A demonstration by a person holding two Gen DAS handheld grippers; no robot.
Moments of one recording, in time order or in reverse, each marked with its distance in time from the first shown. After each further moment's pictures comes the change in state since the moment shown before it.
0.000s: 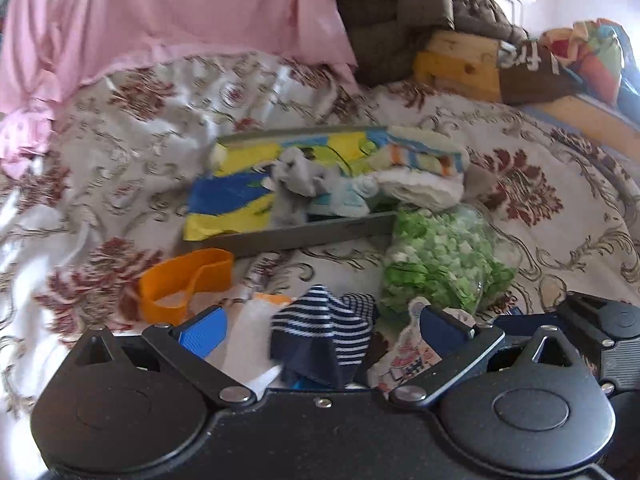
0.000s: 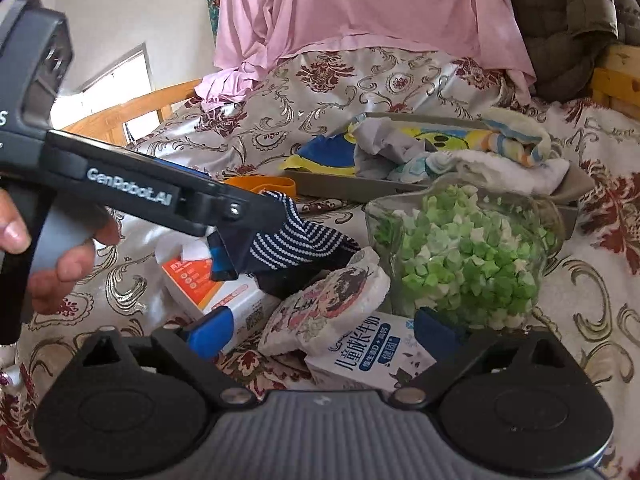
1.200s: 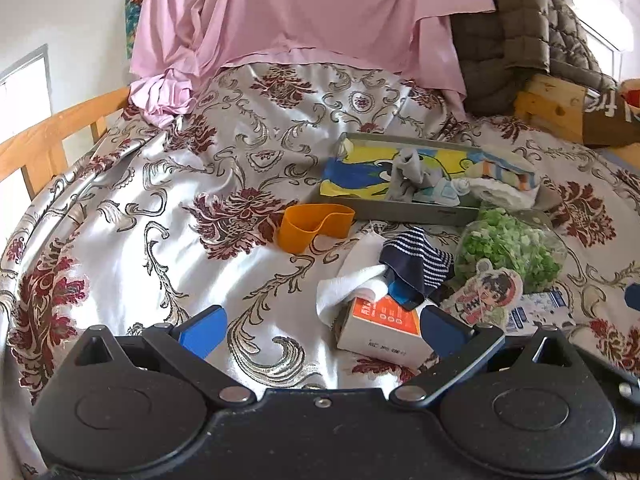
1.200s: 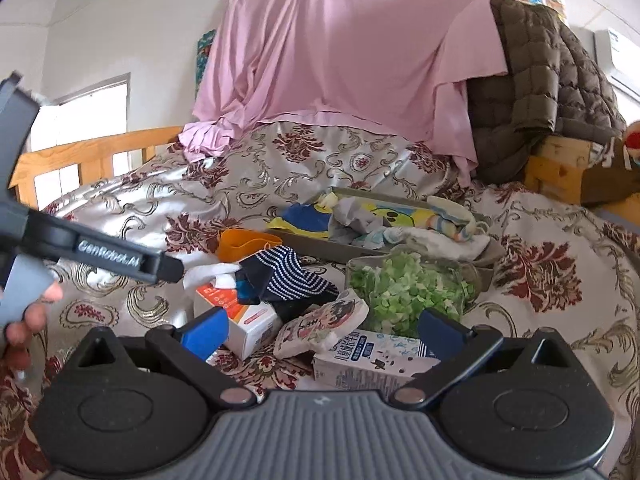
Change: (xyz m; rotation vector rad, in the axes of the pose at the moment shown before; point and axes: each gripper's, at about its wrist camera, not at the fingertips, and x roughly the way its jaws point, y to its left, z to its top) left arm -0.103 0.004 -0.070 -0.221 -0.071 0.311; right arm -0.097 0.069 -0.025 -0.100 -0.211 -0.217
